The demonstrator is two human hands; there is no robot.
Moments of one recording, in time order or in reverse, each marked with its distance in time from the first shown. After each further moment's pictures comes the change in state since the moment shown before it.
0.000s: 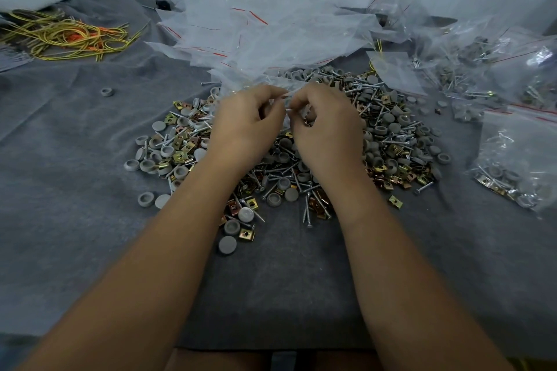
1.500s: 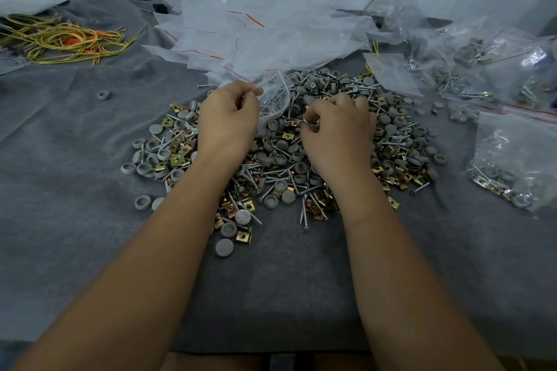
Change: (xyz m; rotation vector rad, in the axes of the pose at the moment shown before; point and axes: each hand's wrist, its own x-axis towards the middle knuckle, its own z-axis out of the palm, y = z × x) left_hand 0.005 -0.006 -0.003 -0.131 0.148 -0.190; right_hand 0.003 0.016 -0.006 -0.407 -0.177 0.207
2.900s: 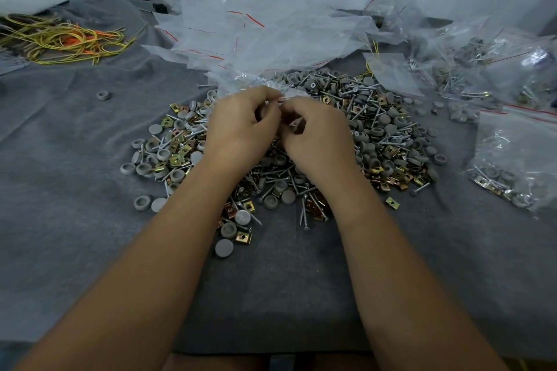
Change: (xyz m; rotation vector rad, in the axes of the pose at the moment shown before) left_hand -0.009 0.007 0.002 0.139 -0.111 0.206; right_hand -0.005 -0.017 0.000 0.492 -0.022 -0.173
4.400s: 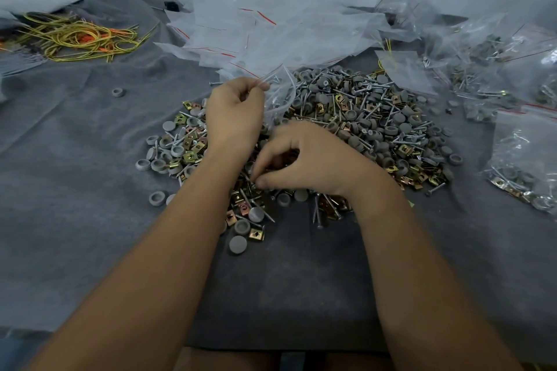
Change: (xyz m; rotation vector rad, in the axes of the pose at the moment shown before) left_hand 0.013 -0.008 -0.005 -0.259 0.179 -0.328; right_hand -0.005 -0.027 -0.016 0.254 -0.717 -0.067
